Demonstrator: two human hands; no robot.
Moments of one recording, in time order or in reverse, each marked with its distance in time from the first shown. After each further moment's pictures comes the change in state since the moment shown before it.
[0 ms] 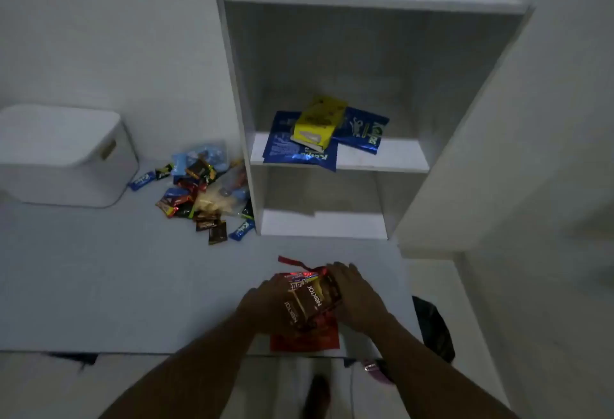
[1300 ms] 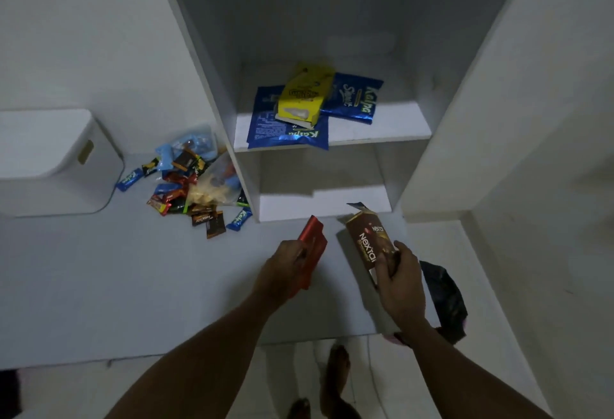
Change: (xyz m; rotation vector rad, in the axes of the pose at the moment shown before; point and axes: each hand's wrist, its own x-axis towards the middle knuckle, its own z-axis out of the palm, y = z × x) left_hand 0.026 0.030 -0.021 -0.632 0.176 -0.085; right_hand -0.034 0.026 0.004 0.503 0.652 0.499
